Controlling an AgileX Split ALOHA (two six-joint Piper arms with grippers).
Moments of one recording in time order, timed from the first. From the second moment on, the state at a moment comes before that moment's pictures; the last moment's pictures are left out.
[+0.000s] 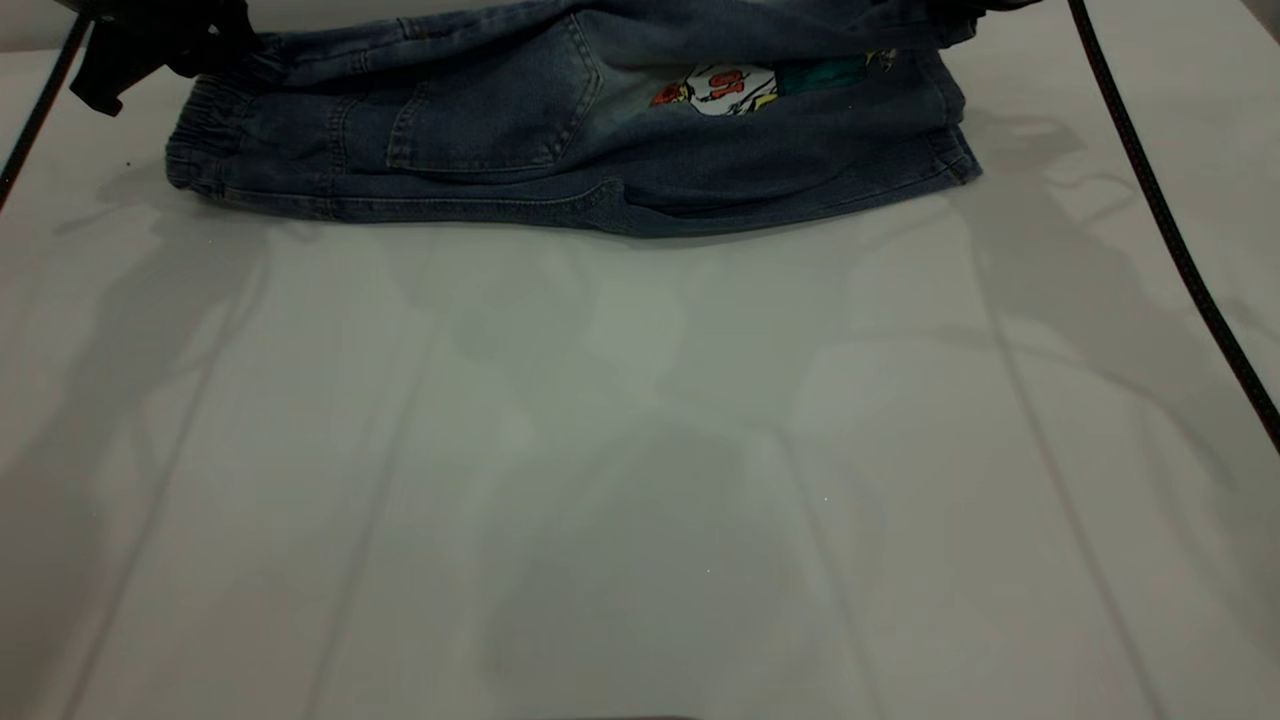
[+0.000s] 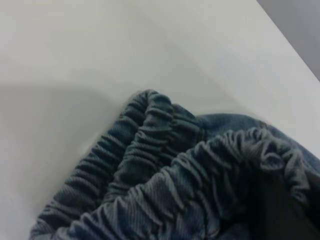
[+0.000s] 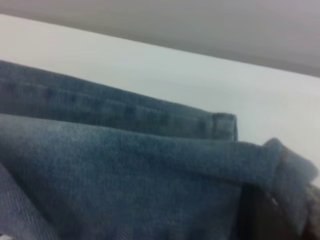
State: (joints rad) left arm -0.04 2.21 -1.38 -0.69 -0.12 -0.19; right arm 0.21 2.25 -1.33 0.64 -0.28 -0.59
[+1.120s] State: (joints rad) left arm 0.13 2.05 -1.48 -0.47 0.50 0.26; right arm 0.25 2.04 -1.33 0.62 0.42 -0.59
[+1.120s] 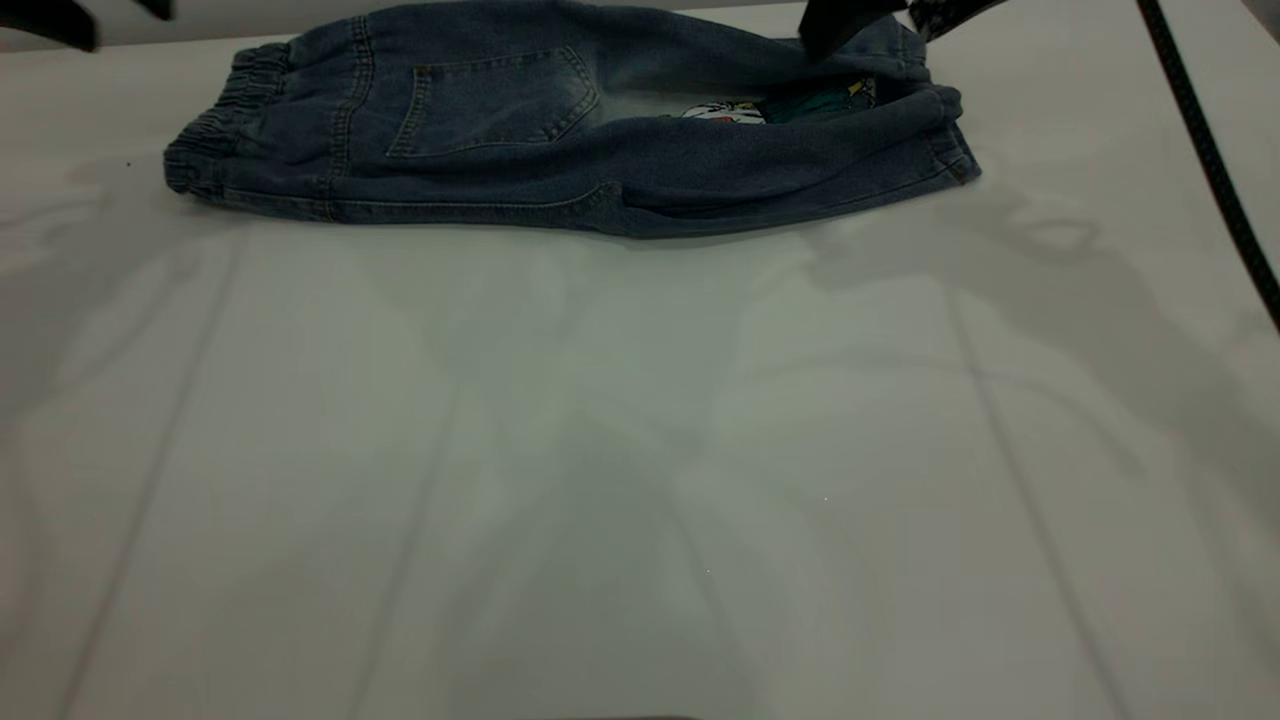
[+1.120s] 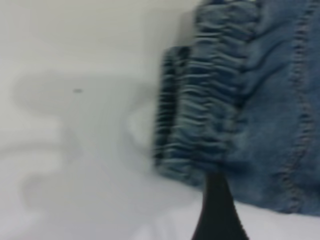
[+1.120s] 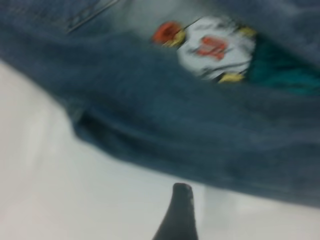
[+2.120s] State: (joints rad) left arm 0.17 2.41 -1.72 -0.50 0.54 0.44; right arm 0.39 2.04 -1.53 0.61 0.55 -0.60
